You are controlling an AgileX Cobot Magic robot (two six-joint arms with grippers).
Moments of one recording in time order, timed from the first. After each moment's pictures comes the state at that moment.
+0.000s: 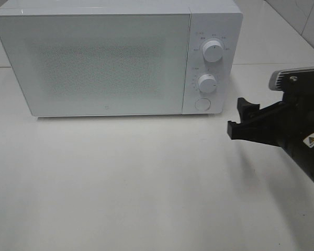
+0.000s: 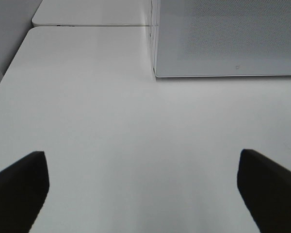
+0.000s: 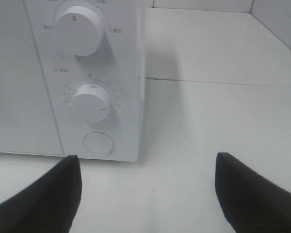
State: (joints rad) left arm 0.02 0.00 -0.50 -0.08 1.05 0.09; right arm 0.72 1.56 -0.28 0.71 -1.09 -0.34
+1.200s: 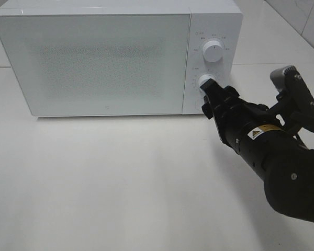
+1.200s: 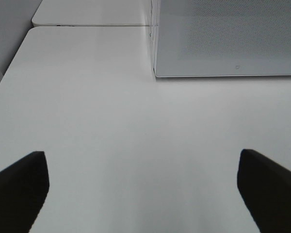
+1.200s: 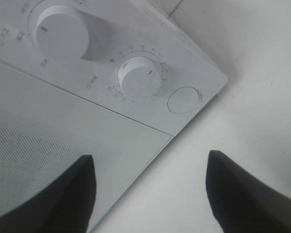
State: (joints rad) left arm 0.02 0.00 -0.50 -0.08 1.05 0.09; right arm 0.87 1.69 -0.47 0.90 -0.98 0.54
